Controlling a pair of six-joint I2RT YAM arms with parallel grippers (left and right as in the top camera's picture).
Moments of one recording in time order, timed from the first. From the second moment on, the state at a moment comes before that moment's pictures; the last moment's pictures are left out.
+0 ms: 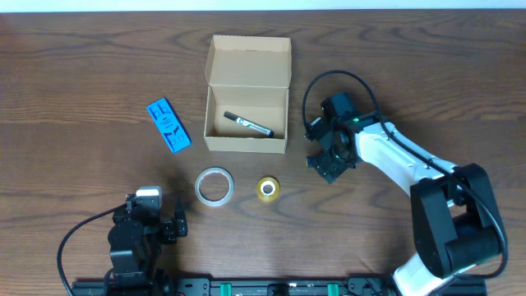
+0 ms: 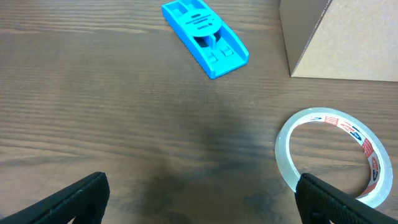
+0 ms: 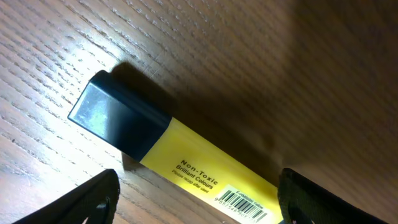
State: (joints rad) left arm 0.05 0.01 0.16 -0.73 0.02 0.04; right arm 0.36 1.79 1.04 -0.72 -0.01 -0.34
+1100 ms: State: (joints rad) left arm 0.05 0.01 0.16 -0.73 0.02 0.04; right arm 0.38 1.64 1.36 -0.94 -0.18 -0.14
